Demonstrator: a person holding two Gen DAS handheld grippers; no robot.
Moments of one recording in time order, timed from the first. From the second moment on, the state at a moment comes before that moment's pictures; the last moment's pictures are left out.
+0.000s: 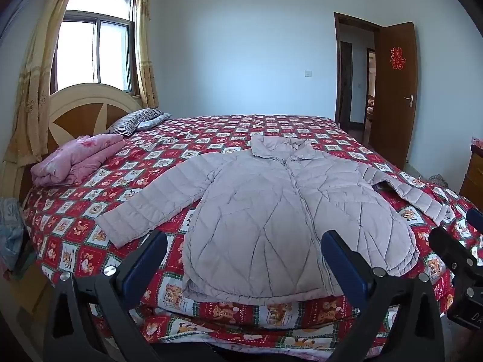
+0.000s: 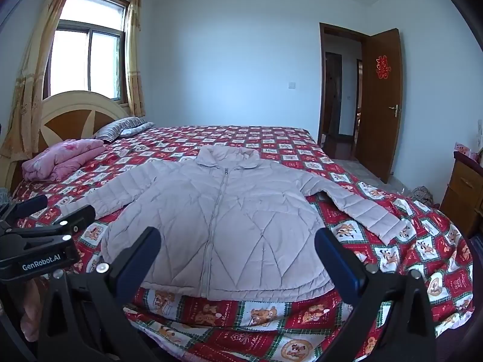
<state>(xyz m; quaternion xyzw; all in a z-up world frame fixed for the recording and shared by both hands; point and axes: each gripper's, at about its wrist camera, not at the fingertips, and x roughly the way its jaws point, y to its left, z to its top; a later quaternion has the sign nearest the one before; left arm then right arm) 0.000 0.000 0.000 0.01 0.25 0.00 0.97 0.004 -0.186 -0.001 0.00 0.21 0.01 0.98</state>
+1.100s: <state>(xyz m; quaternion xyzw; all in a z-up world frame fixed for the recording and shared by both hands) -0.006 -0.008 0.003 0.05 0.21 0.01 0.98 0.007 -0.183 -0.010 0.01 0.22 0.01 0.97</state>
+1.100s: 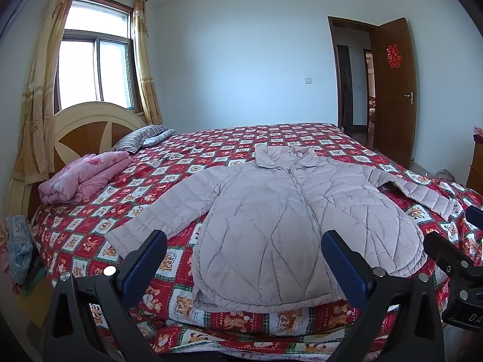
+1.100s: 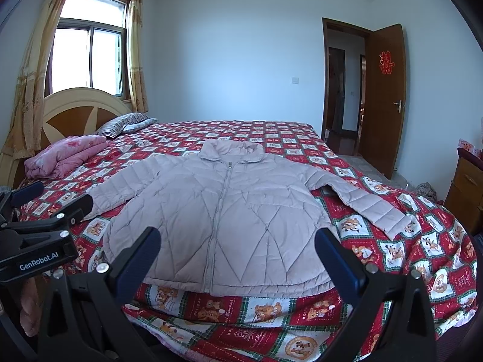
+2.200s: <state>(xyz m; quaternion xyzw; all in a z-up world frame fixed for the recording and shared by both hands) -0.006 0.002 0.008 0.04 0.20 0.03 0.98 0.008 -0.183 -0.015 0.01 0.23 0.02 0.97</state>
